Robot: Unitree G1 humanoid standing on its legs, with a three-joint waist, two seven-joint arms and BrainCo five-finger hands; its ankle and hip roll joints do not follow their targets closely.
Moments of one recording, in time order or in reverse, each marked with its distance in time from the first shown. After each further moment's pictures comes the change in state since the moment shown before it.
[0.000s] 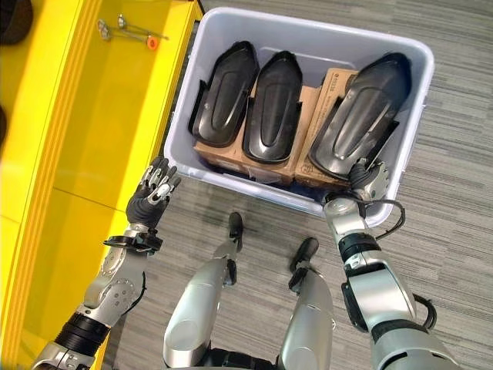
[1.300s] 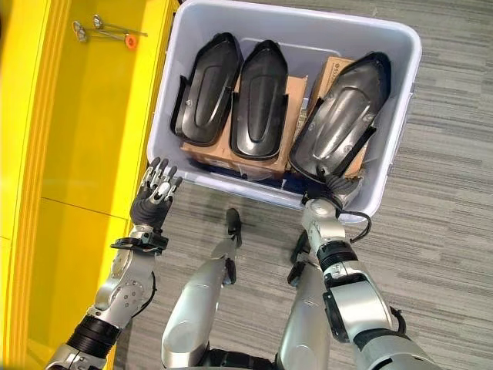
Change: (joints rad) left arm -0.016 -0.076 -0.016 0.001 0.002 -0.023 0.050; right arm -0.034 0.147 -0.075 0.058 0.373 -0.070 0.043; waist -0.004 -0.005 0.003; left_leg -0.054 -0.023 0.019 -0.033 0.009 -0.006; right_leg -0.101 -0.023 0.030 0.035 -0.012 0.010
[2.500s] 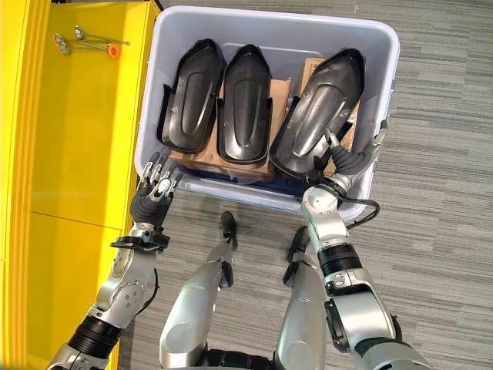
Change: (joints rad) left arm 0.011 -0.014 0.004 -0.046 0.028 -0.007 0.009; right arm 0.064 0.008 -0.028 -0.321 -0.236 -0.084 -0.084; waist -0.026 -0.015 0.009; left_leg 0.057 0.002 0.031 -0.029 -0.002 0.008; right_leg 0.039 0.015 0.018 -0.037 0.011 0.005
